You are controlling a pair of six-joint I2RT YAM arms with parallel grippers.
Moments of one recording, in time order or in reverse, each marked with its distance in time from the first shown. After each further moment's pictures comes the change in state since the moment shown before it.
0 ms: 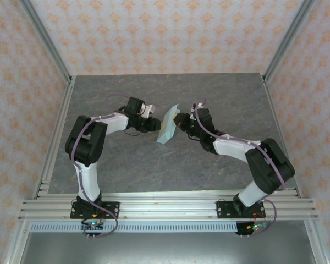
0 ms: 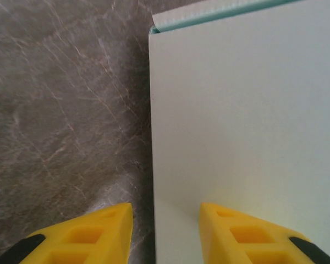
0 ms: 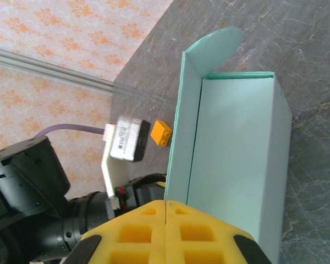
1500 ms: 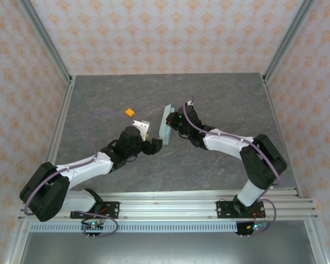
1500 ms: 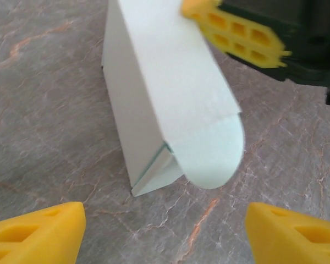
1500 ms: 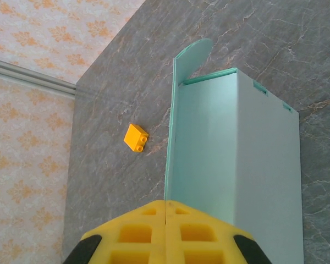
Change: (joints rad) left arm -0.314 -0.692 -0.623 0.383 -0.578 0.075; right arm 0.112 0.076 0.176 -0.227 0.209 -0.025
